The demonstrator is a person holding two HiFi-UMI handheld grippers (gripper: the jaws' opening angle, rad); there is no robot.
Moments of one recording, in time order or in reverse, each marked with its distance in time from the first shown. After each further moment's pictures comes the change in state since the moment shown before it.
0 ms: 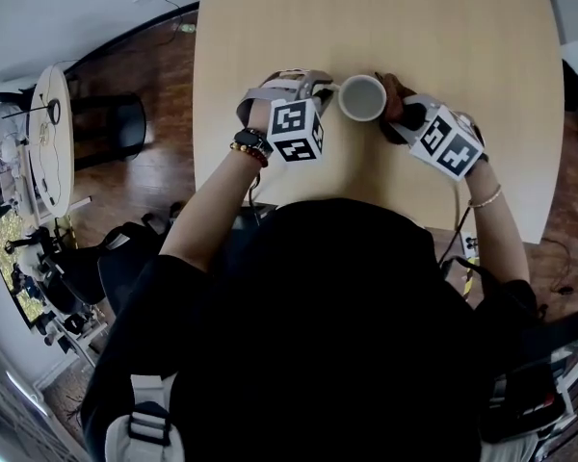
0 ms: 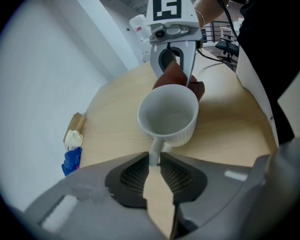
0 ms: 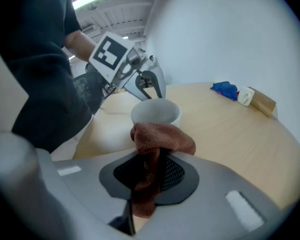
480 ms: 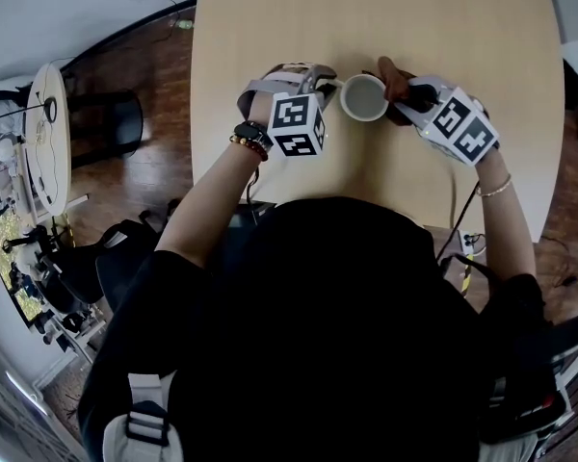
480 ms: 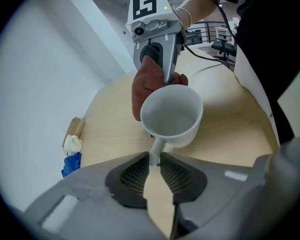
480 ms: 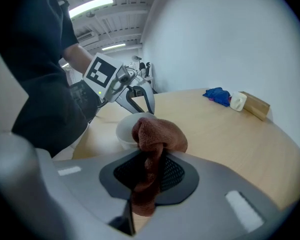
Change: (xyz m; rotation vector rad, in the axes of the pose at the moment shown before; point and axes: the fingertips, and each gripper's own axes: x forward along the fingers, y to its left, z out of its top) left arm 0.006 0.004 0.002 0.035 -0.032 -0.011; right arm -0.013 -0.033 0.024 0.021 -0.075 -0.027
